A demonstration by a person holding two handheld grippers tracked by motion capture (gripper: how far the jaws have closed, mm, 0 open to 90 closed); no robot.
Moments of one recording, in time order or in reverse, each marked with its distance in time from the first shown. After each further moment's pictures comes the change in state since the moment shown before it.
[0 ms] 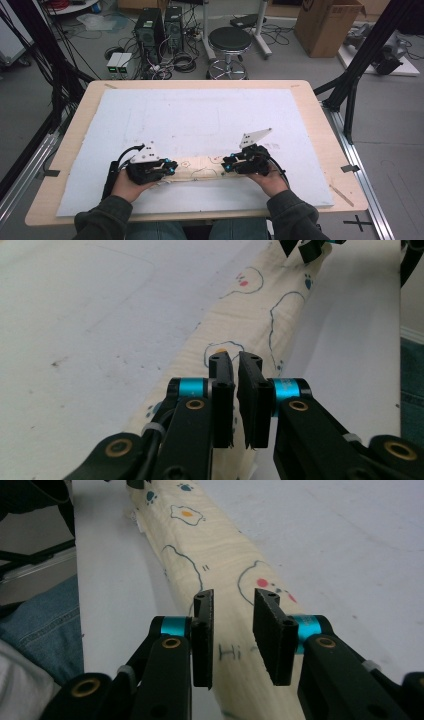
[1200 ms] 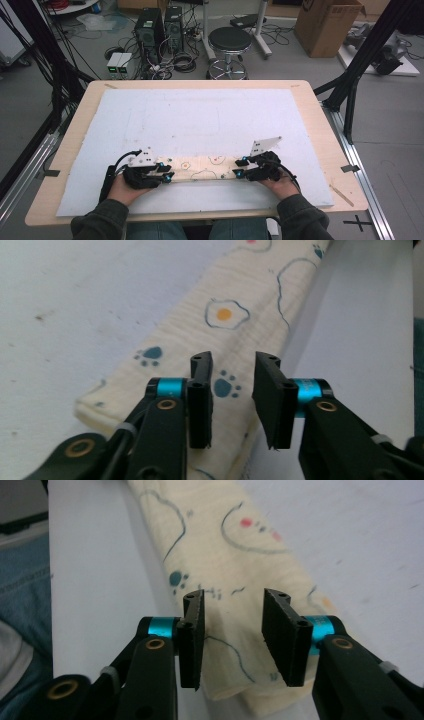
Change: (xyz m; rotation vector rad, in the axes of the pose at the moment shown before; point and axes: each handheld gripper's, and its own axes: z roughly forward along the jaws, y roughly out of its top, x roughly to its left) left arm 0.008 -0.025 -0.003 0.023 -0.010 -0.039; right arm -0.009 -0.032 -0.020 0.019 -0.076 -0.058
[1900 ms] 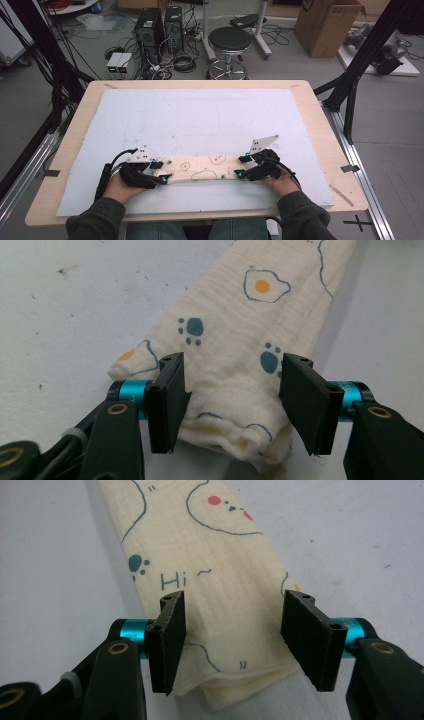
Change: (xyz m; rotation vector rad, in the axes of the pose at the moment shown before) left arm 0.015 -0.013 0.002 0.067 0.020 -0.074; right arm -0.013 -0.008 0.010 0.074 -0.030 -0.014
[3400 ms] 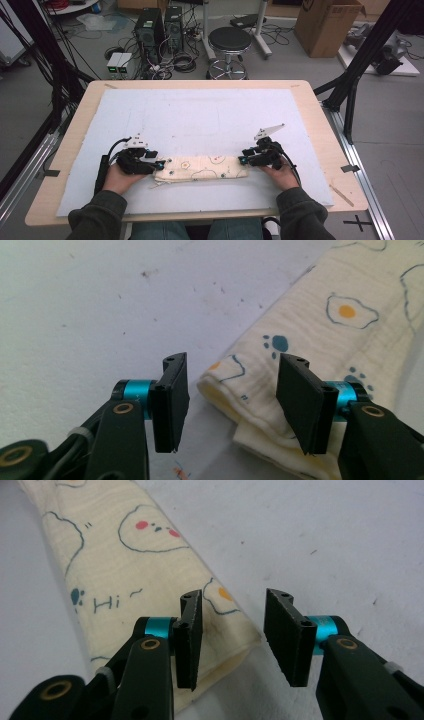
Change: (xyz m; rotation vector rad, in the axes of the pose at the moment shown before) left arm 0.031 0.009 0.002 0.021 0.096 -0.122; right arm -0.032 0.002 -0.003 -0.012 -0.024 0.219
